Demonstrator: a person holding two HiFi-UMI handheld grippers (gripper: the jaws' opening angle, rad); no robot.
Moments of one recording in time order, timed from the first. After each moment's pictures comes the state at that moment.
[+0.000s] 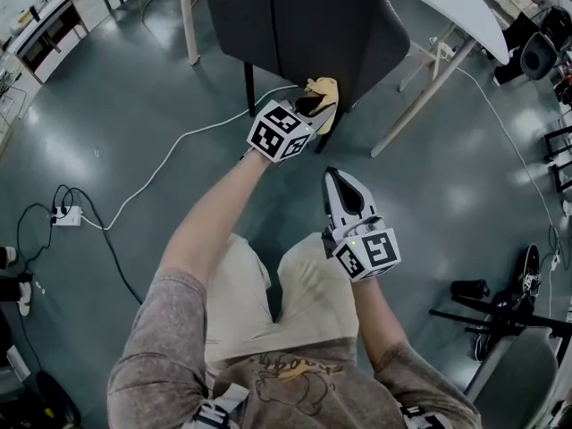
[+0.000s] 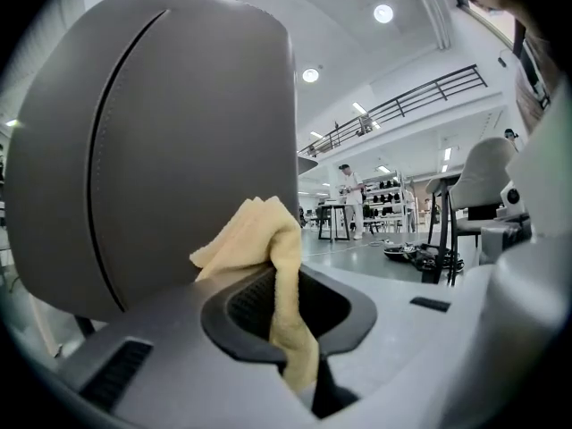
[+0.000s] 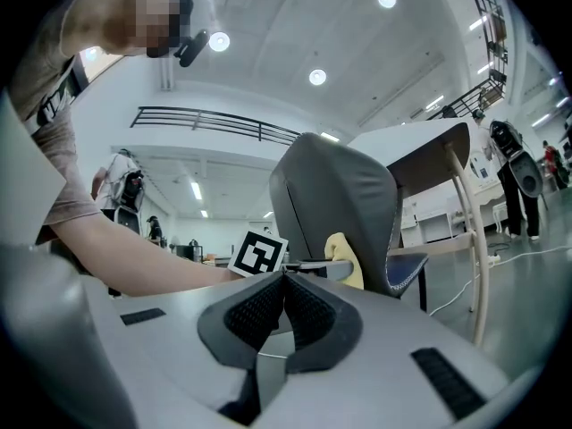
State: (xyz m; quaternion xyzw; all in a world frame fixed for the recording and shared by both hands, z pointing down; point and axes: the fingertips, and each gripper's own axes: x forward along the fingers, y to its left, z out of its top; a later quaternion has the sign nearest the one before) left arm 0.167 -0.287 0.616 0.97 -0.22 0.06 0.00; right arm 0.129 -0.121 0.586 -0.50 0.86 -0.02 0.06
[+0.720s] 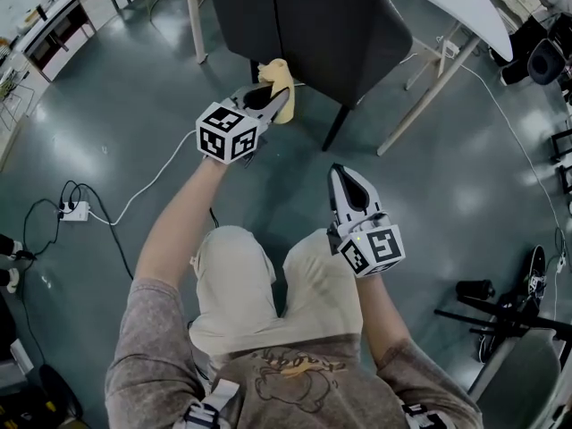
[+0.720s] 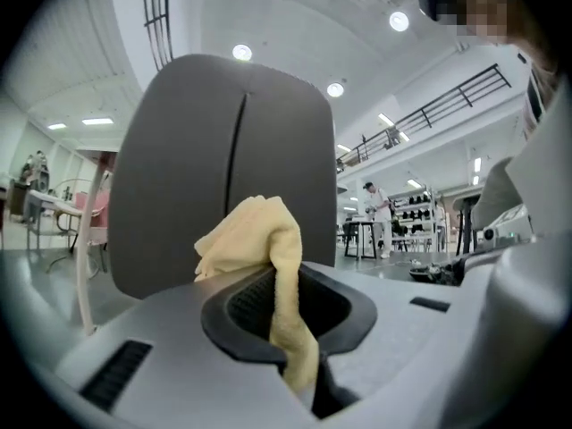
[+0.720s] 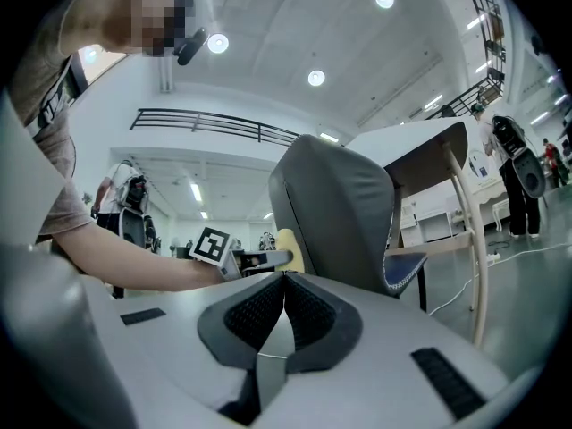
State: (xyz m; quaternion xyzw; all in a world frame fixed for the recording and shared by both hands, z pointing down) left arm 0.052 -0.289 0.588 0.95 -0.30 0.01 0.03; right arm 0.136 -0.118 0.588 -0.50 0.86 -0.02 0.06
